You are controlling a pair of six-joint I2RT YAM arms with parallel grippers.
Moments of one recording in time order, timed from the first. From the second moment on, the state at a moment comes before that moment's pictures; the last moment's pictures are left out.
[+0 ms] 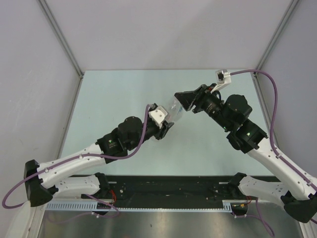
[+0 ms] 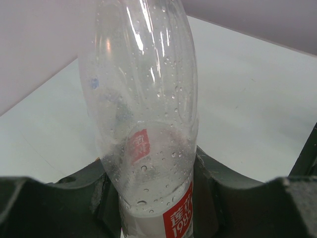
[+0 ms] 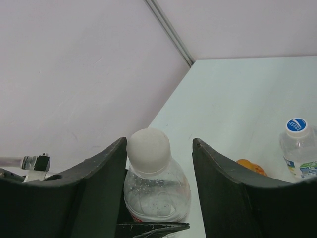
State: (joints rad) left arm -1.06 1.04 0.91 0.00 -0.21 0.09; right arm 0.76 0.99 1.14 -0.05 0.04 0.61
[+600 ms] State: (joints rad) left arm -1.06 1.04 0.91 -0.02 -0.17 0.09; right arm 0.76 0.99 1.14 -0.05 -0.02 0.56
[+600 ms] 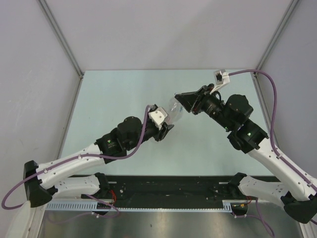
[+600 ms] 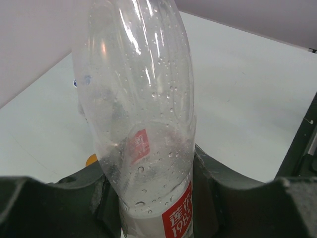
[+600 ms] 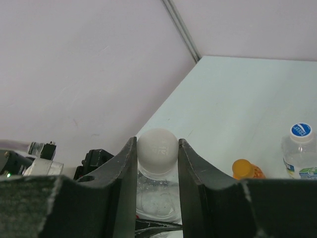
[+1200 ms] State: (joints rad) left arm -0.87 0.96 0.95 -0.04 0.86 -0.14; right arm 0.58 0.89 1.16 0.05 -0.83 0.44
